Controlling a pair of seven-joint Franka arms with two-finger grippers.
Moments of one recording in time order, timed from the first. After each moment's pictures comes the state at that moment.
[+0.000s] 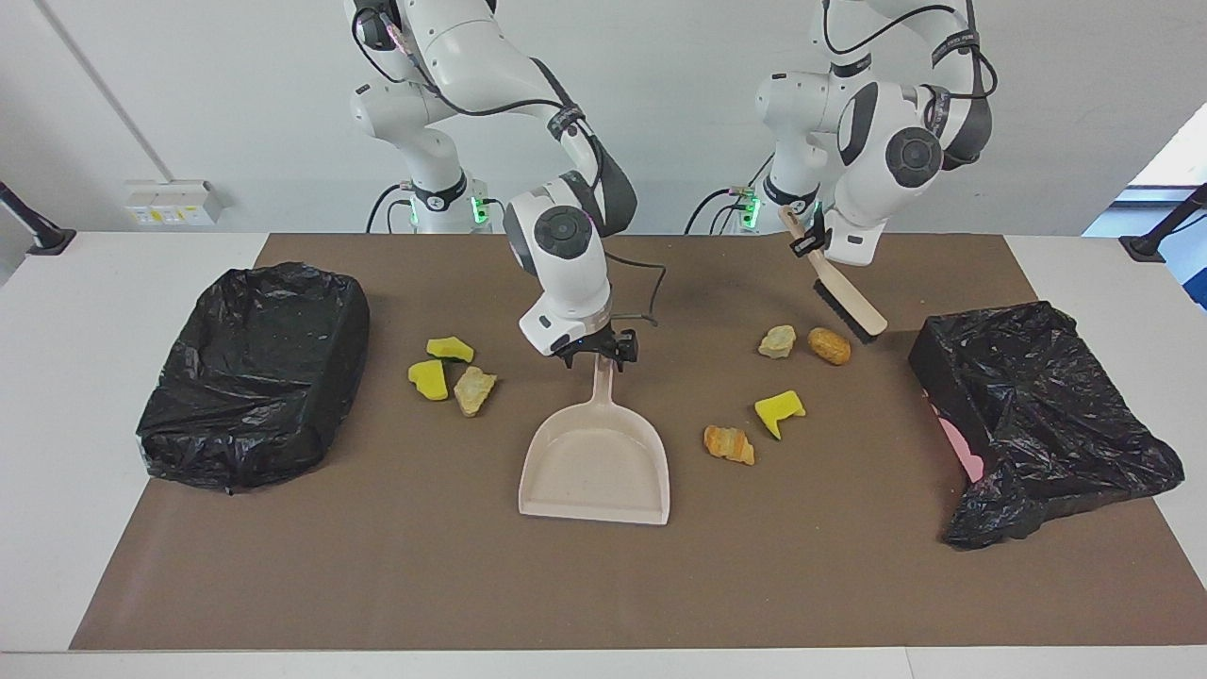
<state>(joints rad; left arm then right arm) -0.20 -0.29 -0.01 -2.36 -0.08 1.63 -0.72 0.57 0.37 -0.04 -1.79 0.18 2.14 0.59</state>
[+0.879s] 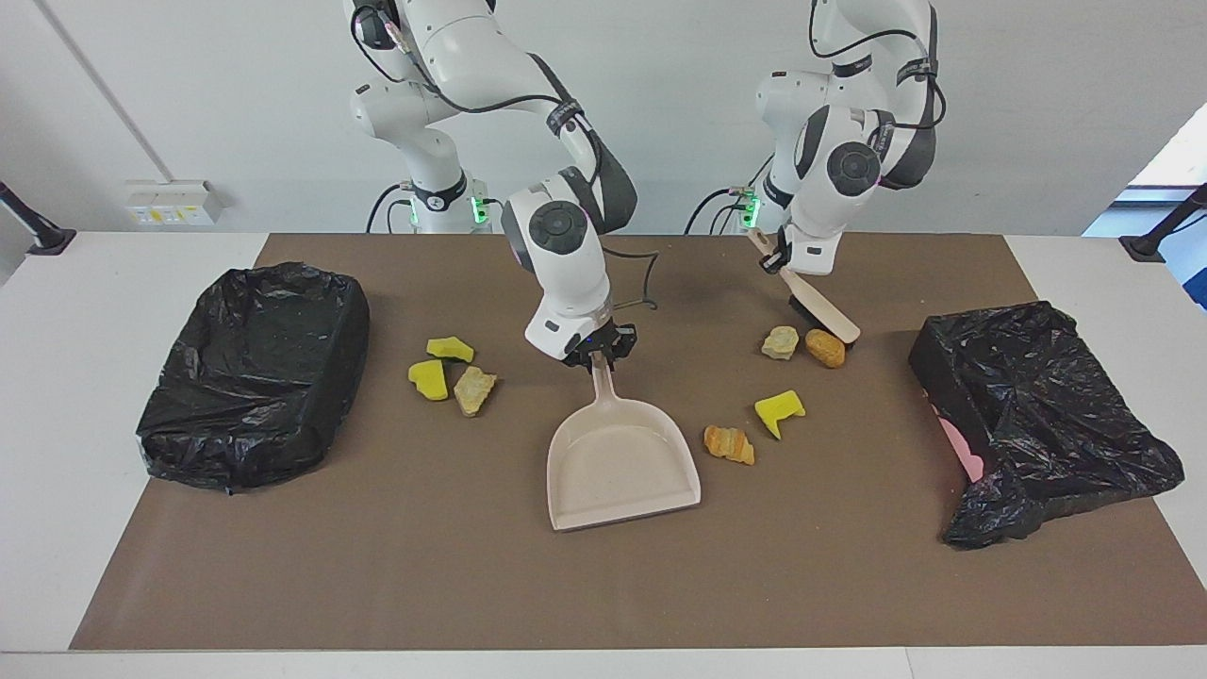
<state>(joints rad) -0.34 -0.24 -0.04 -2.49 -0.12 1.94 -0.87 0.54 0.35 -0.05 -1.77 0.21 2.14 0.16</state>
